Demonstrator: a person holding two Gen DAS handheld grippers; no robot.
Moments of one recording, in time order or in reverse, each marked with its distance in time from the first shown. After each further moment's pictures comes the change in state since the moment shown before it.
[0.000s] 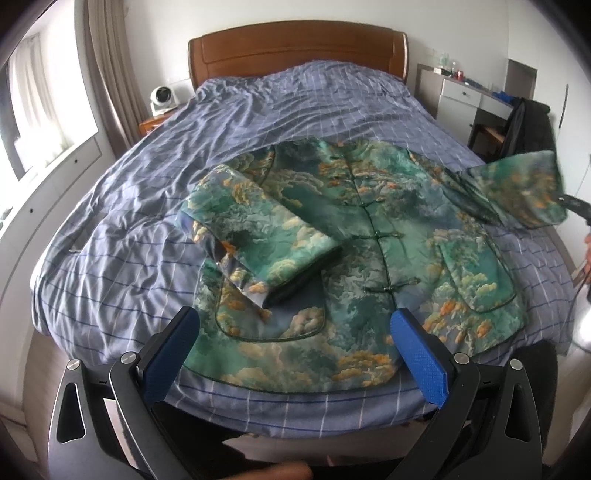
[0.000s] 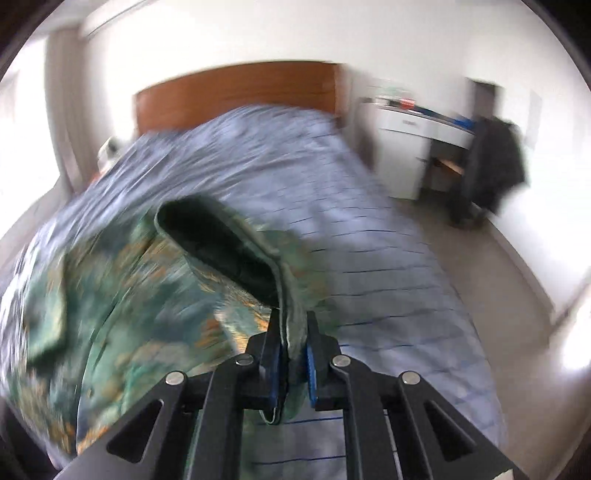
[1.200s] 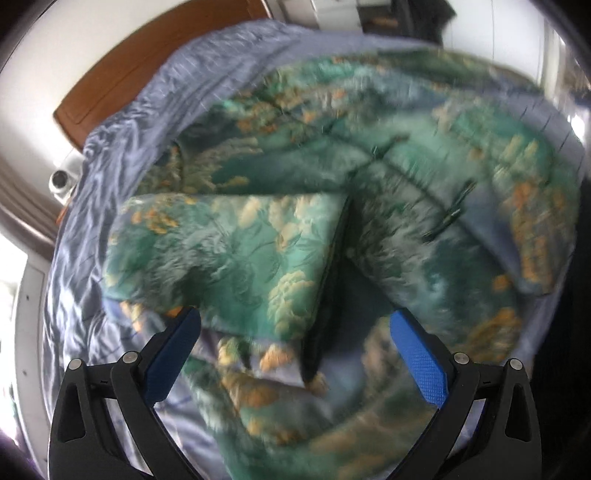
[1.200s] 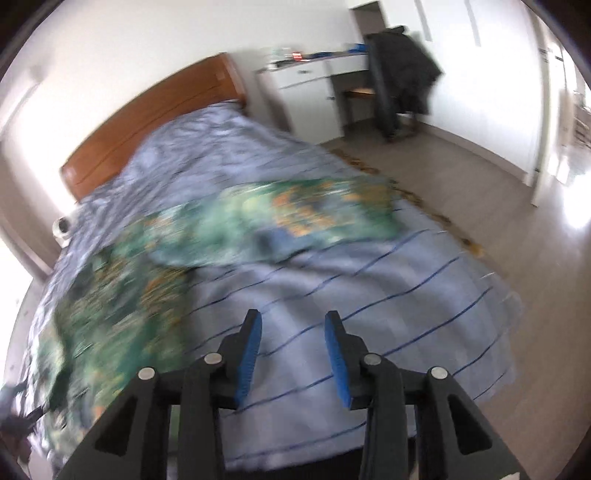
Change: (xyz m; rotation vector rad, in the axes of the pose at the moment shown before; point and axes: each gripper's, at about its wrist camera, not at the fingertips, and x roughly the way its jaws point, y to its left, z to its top) left arm 0.166 -0.002 0.013 0.616 0.124 -0.107; right arm -0.042 -0.084 -0.128 0.371 0.071 -0.014
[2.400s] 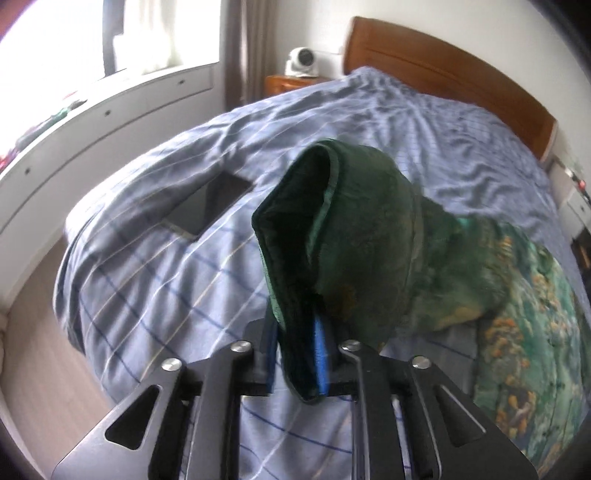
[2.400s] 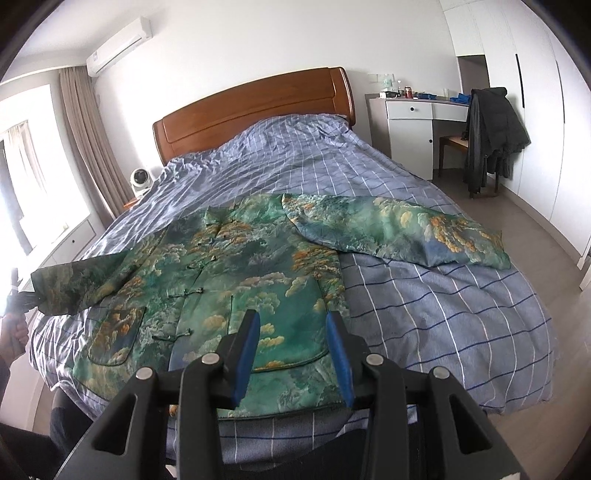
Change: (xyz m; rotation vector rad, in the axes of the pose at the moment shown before) left arm -0.059 0.314 -0.205 -1.091 -0.065 0.294; right arm -0.070 0.157 -0.069 -0.295 -0.072 0.179
